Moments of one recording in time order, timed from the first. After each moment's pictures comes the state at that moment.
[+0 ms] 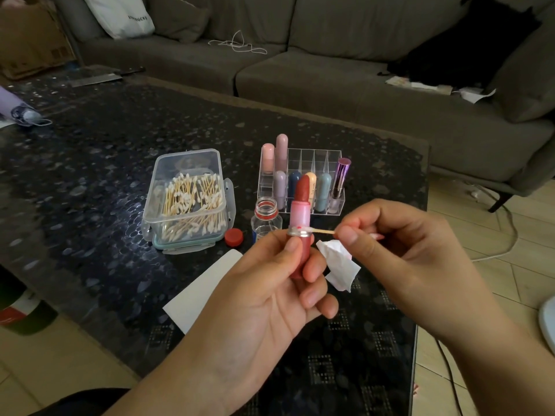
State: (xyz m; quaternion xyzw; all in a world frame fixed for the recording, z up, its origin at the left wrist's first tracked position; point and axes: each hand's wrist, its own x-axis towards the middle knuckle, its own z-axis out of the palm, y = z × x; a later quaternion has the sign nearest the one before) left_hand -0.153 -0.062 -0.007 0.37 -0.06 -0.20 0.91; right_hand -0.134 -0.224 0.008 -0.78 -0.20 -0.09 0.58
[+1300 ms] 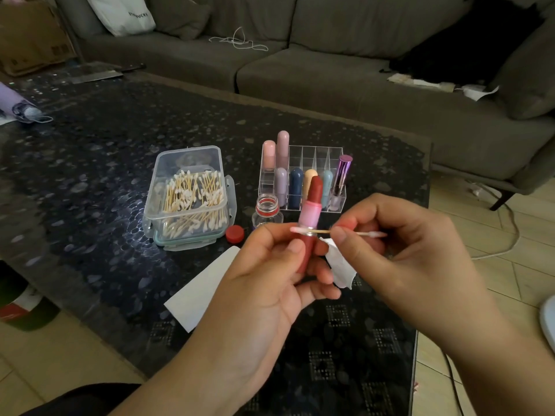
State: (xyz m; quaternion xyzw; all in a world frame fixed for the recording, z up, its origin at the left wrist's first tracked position) left_hand -0.155 -0.071 -0.009 0.43 -0.04 -0.08 0.90; right_hand -0.139 -0.218 0.010 -0.82 -0.19 -0.15 0.51
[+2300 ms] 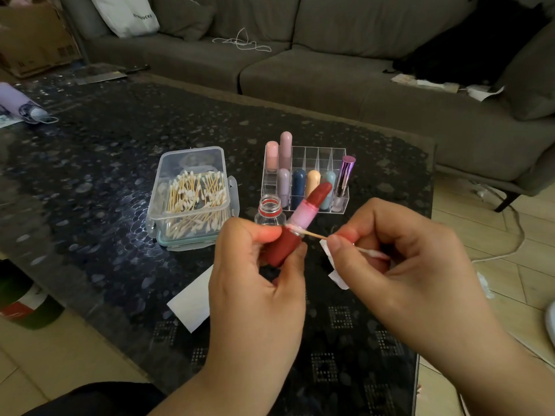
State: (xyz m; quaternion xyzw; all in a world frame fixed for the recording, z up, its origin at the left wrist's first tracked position) left_hand -0.156 -0.074 -0.023 0.75 -0.02 0.26 0.61; right_hand -0.152 -0.206 0.016 -0.81 -0.22 -0.17 0.52
